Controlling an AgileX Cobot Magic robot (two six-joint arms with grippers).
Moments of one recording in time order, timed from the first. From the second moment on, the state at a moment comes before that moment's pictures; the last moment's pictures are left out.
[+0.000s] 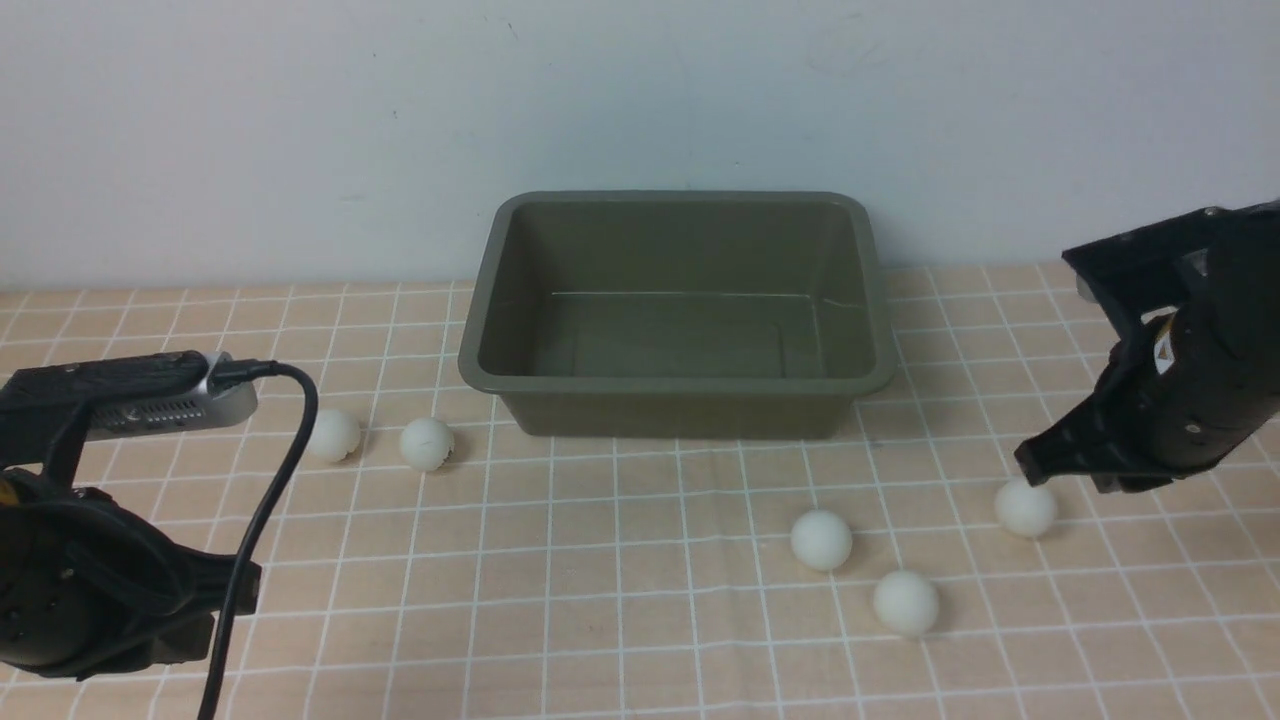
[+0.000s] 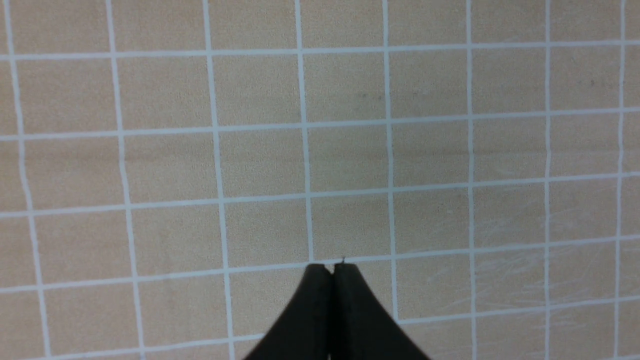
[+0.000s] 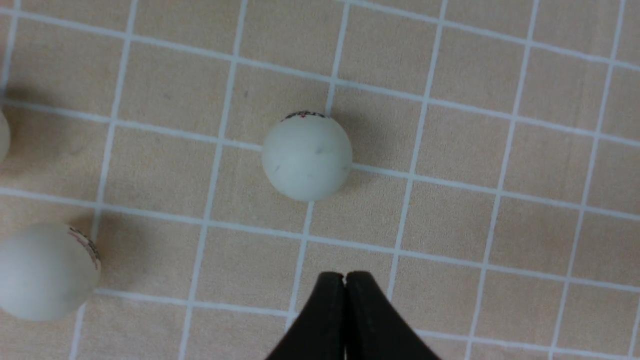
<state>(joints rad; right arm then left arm) 0.27 1.57 -1.06 -0.22 0.92 0.20 -0.06 1.12 -0.75 -0.20 0.94 -0.01</state>
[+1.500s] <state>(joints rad) 0.21 1.75 -1.13 -0.06 0.81 0.08 -0.06 1.12 -0.75 -0.20 0.94 -0.01</state>
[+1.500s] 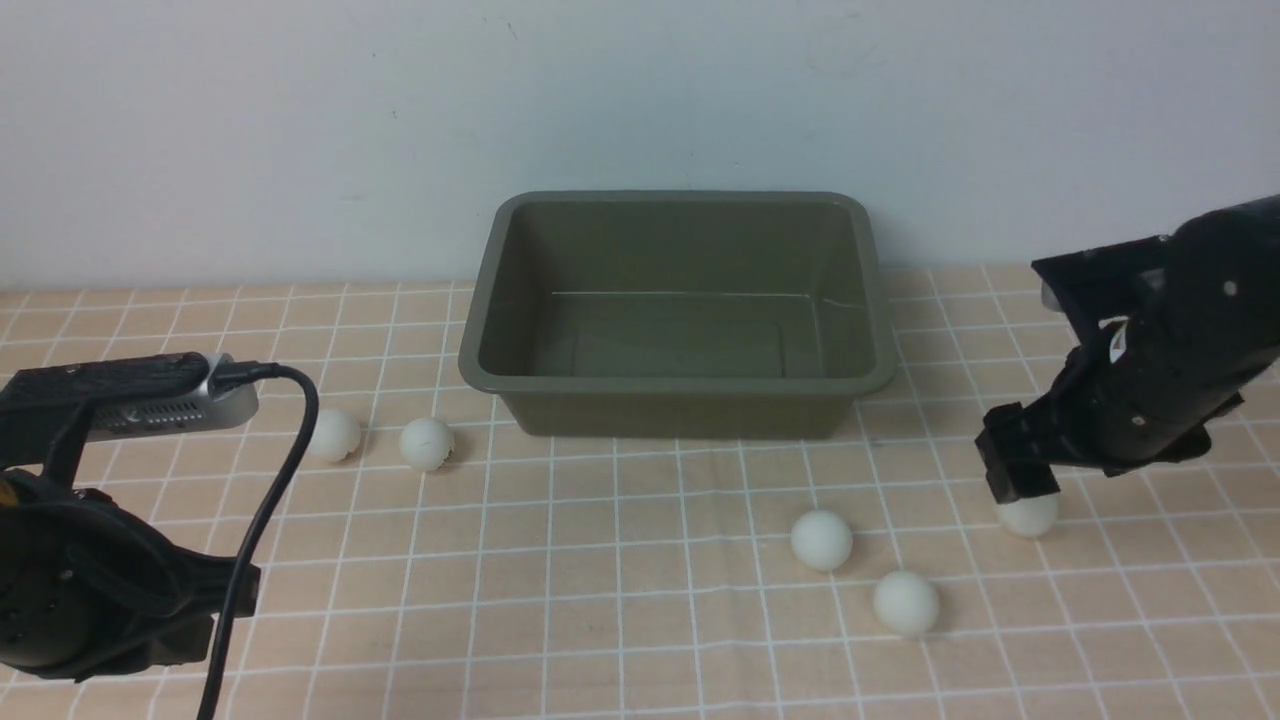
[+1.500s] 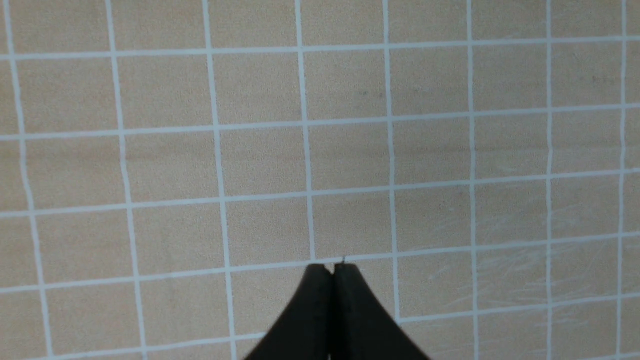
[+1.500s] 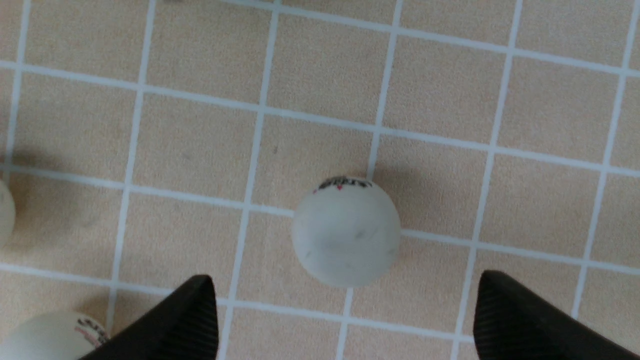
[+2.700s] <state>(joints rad) 0.20 1.91 -1.23 -0.05 0.85 0.04 -0.06 1.12 -0.75 -0.20 0.96 -0.01</state>
